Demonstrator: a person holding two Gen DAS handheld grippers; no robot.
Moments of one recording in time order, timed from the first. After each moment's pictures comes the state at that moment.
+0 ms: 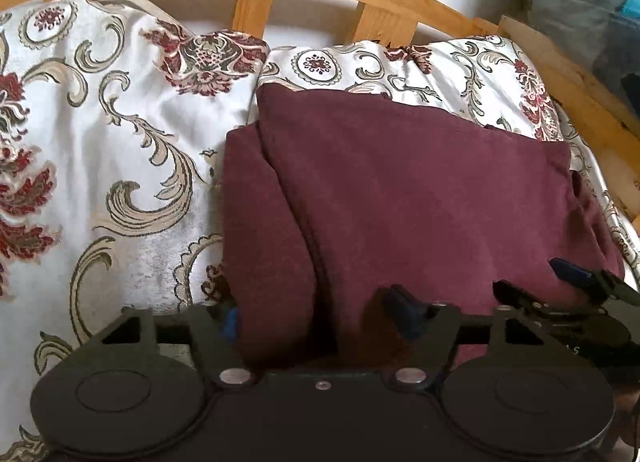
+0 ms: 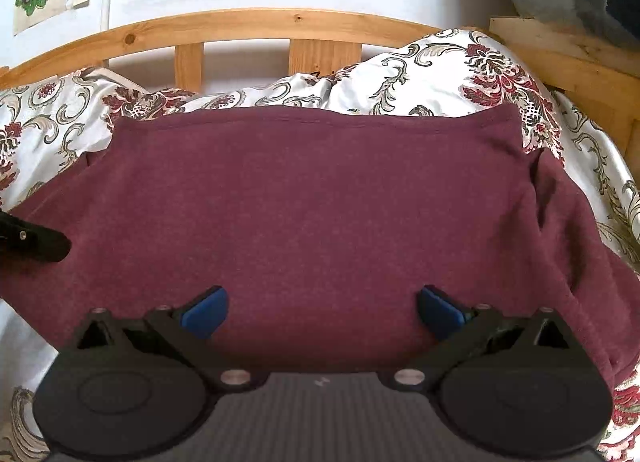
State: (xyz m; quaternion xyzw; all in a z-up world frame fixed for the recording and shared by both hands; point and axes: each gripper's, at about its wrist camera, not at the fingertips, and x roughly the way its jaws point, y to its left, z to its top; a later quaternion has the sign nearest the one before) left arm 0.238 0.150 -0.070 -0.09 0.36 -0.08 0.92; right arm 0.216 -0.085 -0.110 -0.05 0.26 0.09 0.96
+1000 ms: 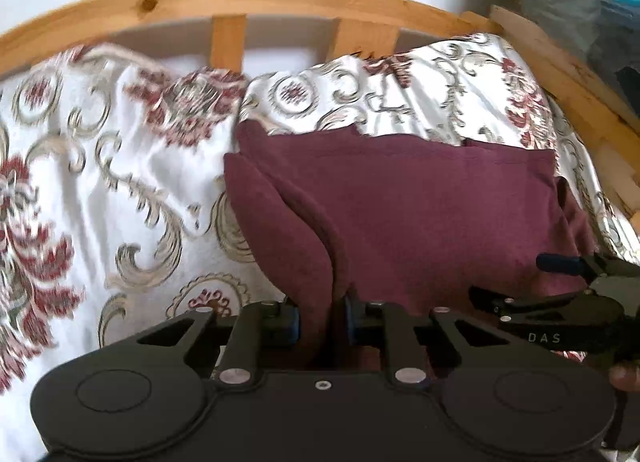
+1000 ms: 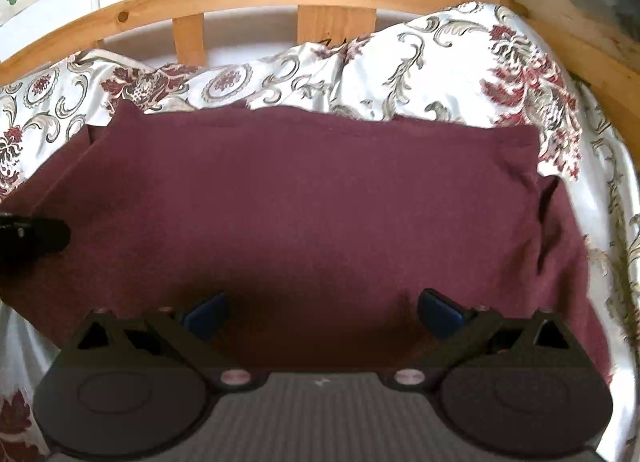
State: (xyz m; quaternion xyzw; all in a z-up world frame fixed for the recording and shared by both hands) left arm 0.243 0.116 -0.002 -0.03 0.39 -0.07 0.92; right arm 0.245 -0.076 -0.056 -0.07 0.36 0.10 0.92
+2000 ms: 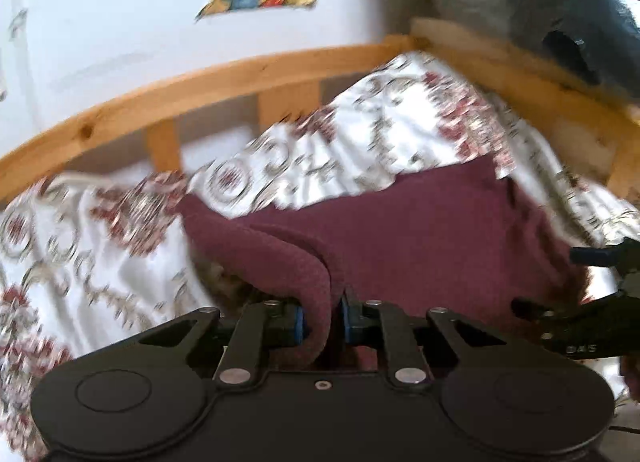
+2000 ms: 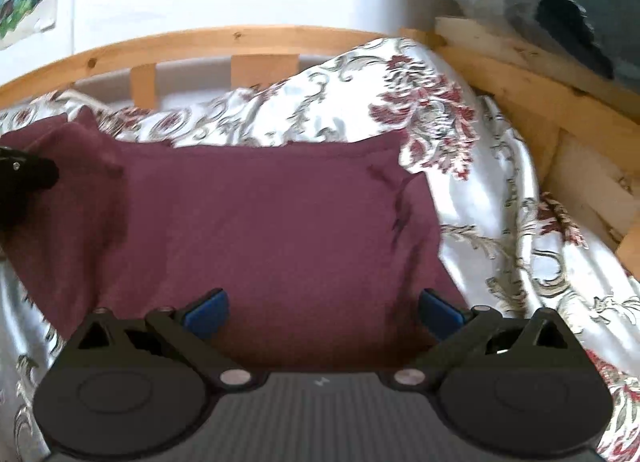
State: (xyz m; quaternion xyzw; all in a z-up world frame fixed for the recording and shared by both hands) left arm 0.228 0.037 0.038 0.08 0.30 -0.11 0.94; right arm 0.197 -0.154 -0.043 -0.05 0.29 0.05 0.95
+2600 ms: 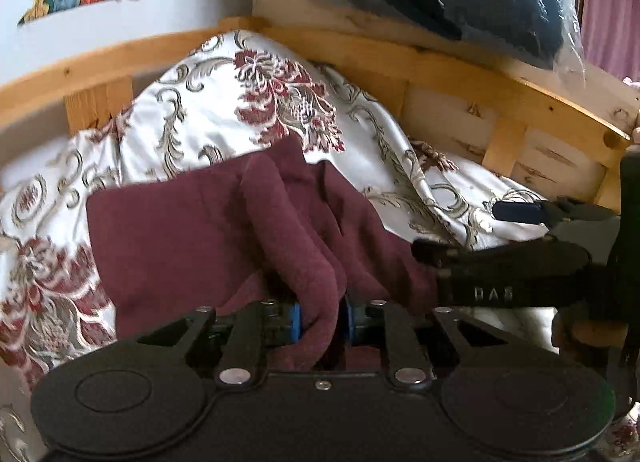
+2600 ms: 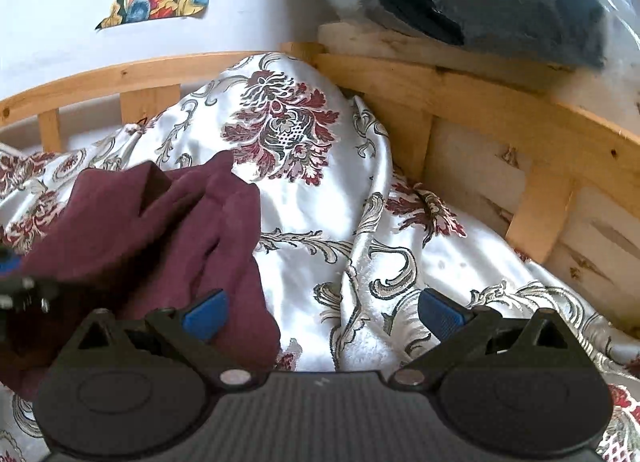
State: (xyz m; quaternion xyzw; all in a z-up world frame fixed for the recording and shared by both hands) left arm 0.242 -0.105 -0.013 0.05 0.31 -0.28 0.91; right arm 0.193 -0.254 -0.044 -0.01 0.26 -0.04 0.96
